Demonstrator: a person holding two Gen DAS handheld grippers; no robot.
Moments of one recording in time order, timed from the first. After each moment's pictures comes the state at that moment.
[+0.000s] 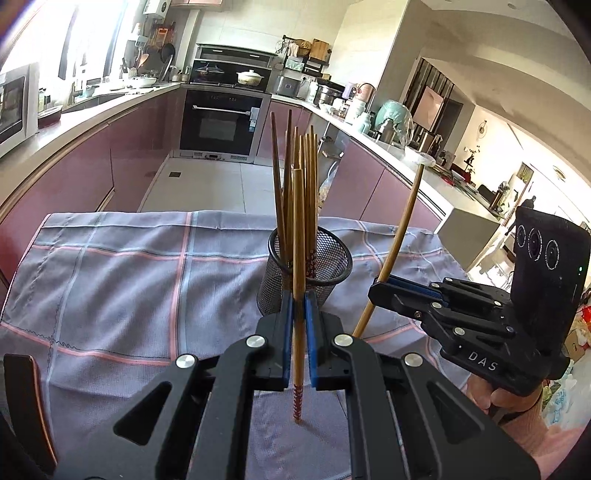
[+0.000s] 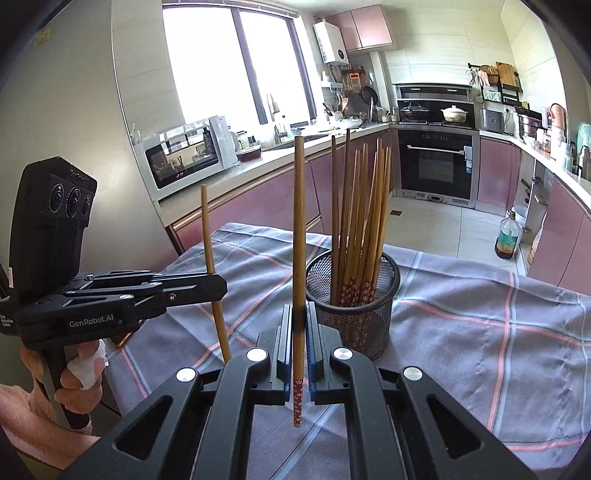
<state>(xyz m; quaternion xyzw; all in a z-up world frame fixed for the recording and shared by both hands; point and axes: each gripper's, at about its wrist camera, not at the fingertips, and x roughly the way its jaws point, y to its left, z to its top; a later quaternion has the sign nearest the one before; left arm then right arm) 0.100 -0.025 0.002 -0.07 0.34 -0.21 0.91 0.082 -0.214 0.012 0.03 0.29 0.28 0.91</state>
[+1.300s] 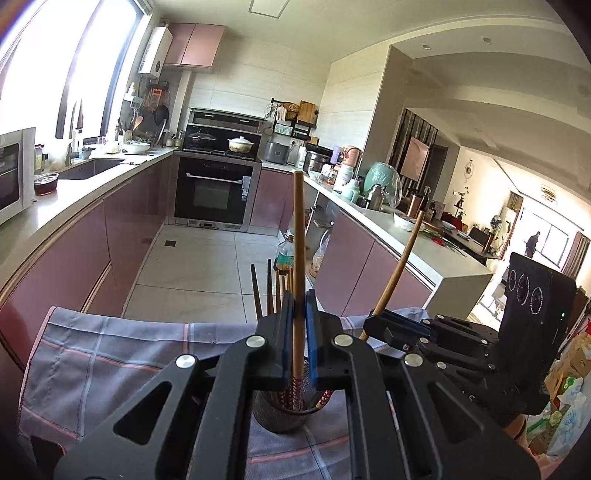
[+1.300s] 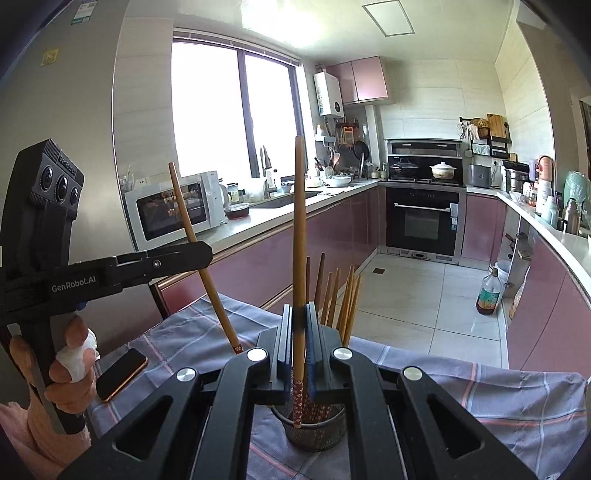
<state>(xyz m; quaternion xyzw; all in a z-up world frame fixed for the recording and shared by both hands) 0.119 -0.037 0.117 -0.07 0.22 -0.22 0.95 0.112 -0.227 0.081 0.02 0.20 0.25 0.95</state>
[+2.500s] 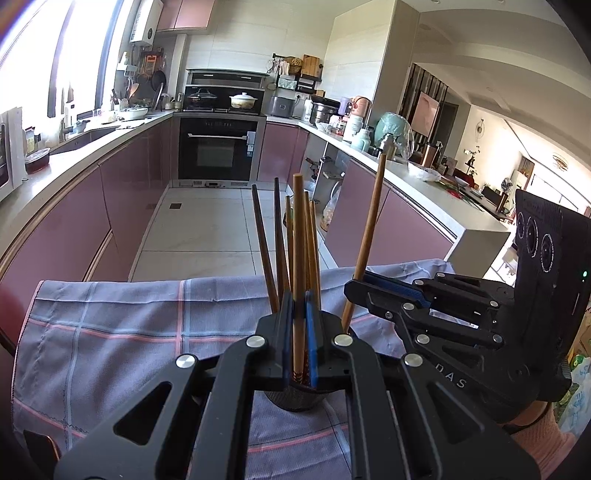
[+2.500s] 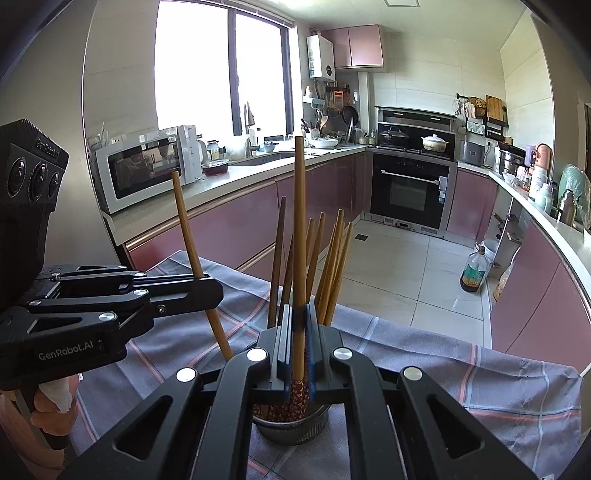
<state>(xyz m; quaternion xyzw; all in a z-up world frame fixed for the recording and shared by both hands) 0.168 -0.061 0.054 -0.03 0.31 -0.21 0.93 0.147 -0.207 0.042 -0.03 0.27 0.22 0.94</state>
